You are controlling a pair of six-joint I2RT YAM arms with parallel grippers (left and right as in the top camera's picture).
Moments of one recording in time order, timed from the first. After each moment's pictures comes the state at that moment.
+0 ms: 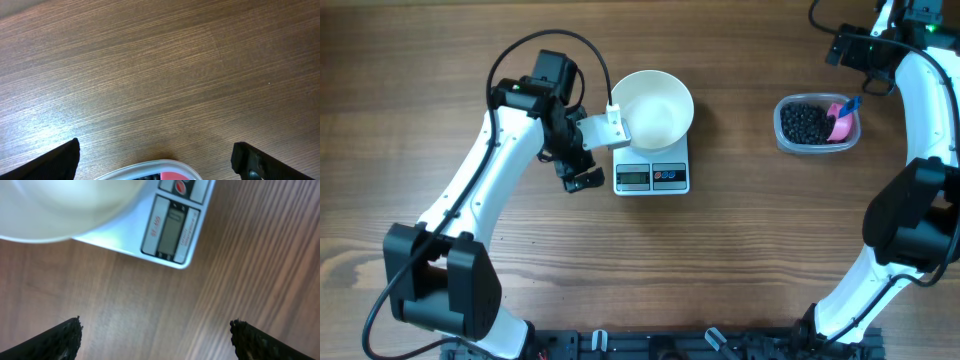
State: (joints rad) left arm -0.25 1.73 1.40 -1.09 0.28 1.03; right arm -0.23 2.04 1.84 -0.82 0.00 0.10
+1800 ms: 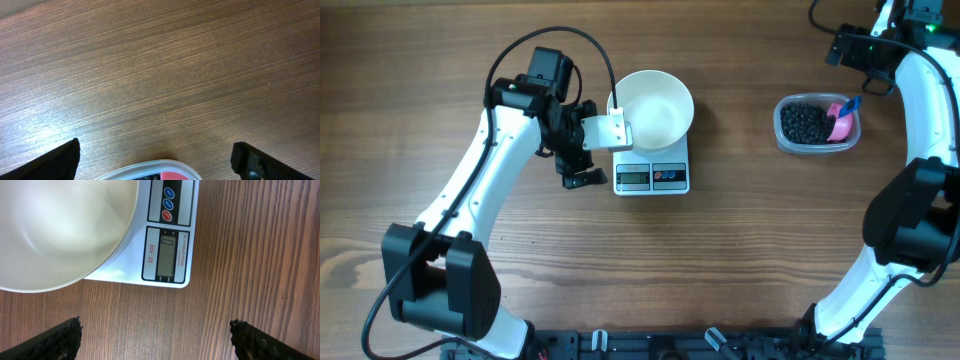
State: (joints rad) left arm -0.24 1.73 1.40 -1.06 0.39 1.21; right arm -0.23 2.04 1.84 -0.82 0.00 0.10
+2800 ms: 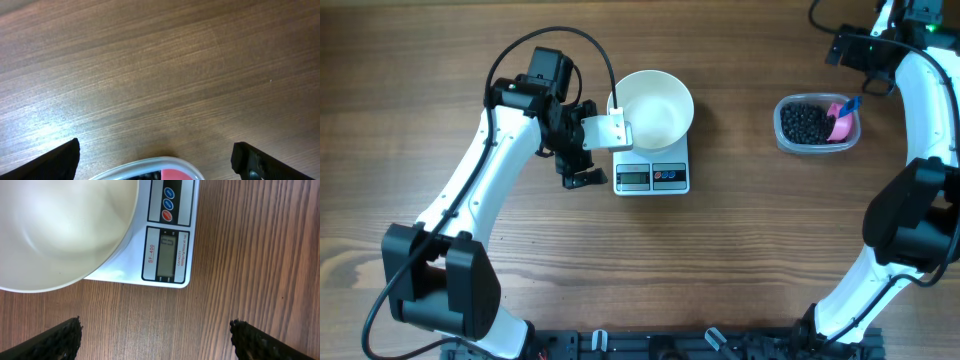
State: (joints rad) left arm -0.24 1.73 1.40 -1.06 0.39 1.21; right arm -0.23 2.04 1.84 -0.83 0.00 0.11
